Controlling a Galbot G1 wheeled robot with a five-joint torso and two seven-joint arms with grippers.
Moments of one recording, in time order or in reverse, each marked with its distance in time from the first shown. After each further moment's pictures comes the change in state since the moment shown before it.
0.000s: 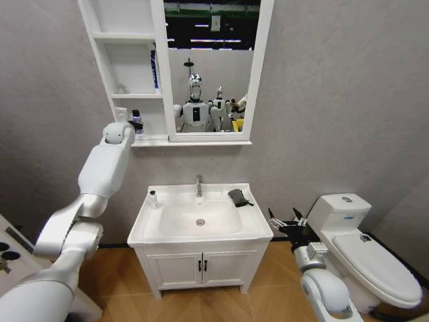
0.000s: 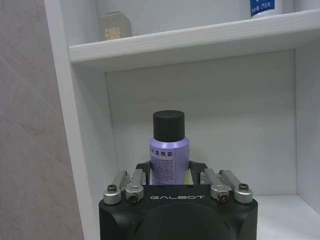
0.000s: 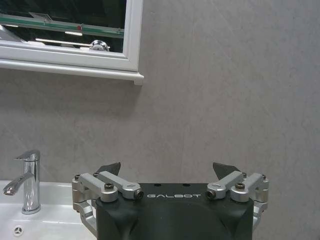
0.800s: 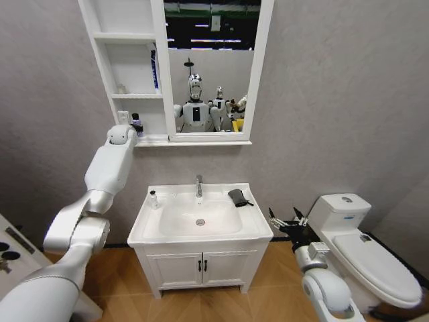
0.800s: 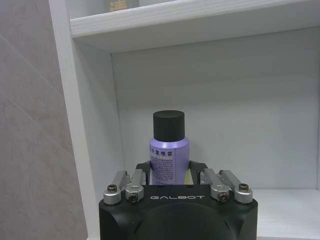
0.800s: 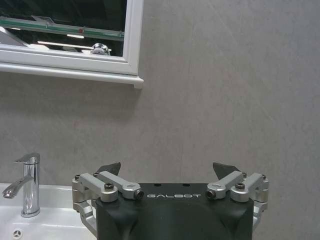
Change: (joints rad) left arm -0.024 -0.043 -0.028 0.099 0.045 -0.025 -0.023; right arm -0.005 -0.019 0.010 0.006 0.017 0.008 -0.002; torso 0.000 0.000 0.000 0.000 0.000
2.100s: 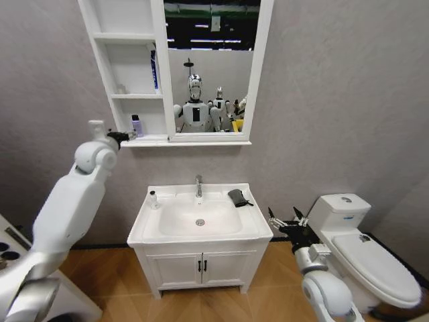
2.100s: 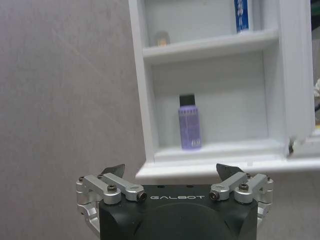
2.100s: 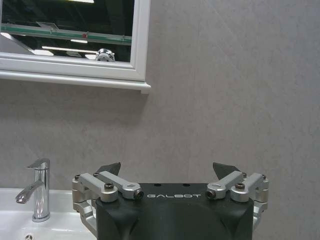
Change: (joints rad) left arm 0.684 0.403 -0.188 -1.015 -0.404 0.167 -0.272; right arm -0.017 0.016 -0.020 0.038 -0.009 -0.004 0.010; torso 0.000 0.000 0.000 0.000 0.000
